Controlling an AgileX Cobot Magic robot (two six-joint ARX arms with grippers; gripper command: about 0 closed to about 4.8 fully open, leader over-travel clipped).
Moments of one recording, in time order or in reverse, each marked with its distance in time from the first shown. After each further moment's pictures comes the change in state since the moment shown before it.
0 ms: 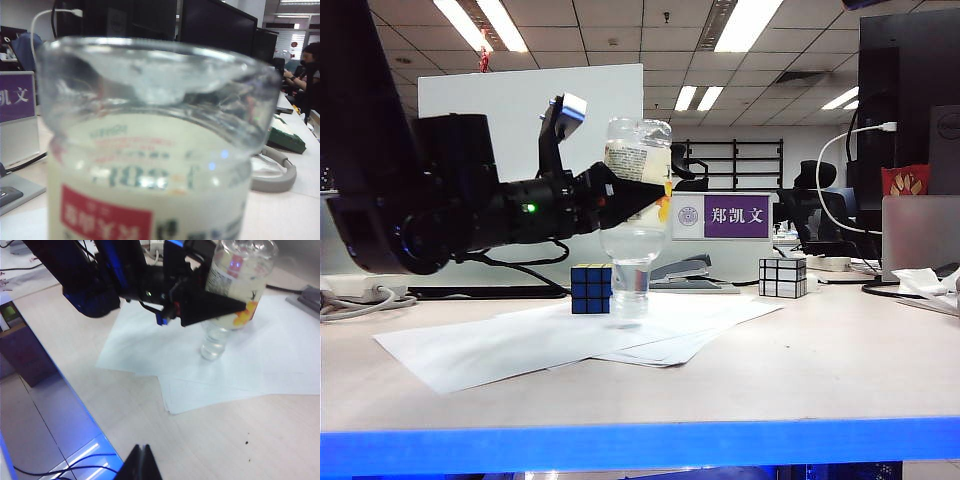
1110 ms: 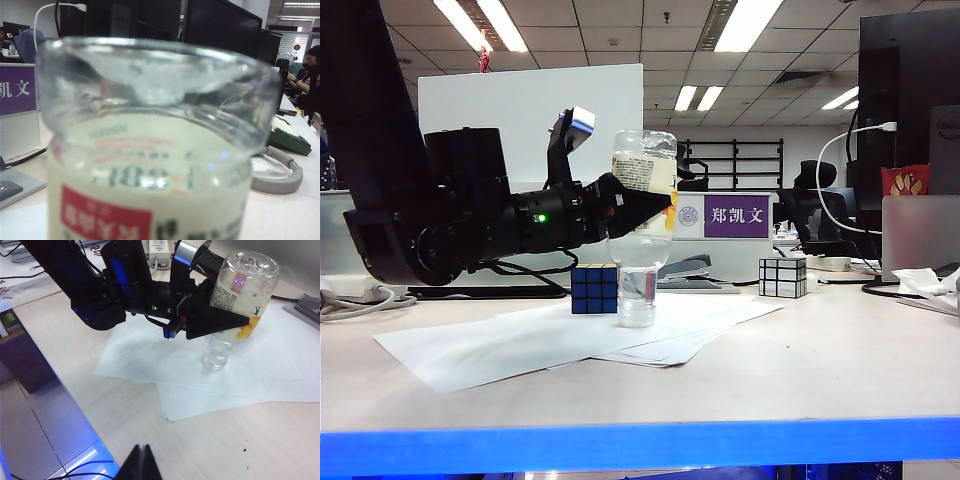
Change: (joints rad) left arm -0.009 0.044 0.039 0.000 -0.021 -0.014; right arm 0.000 0.000 -0.004 0.029 -0.001 0.005
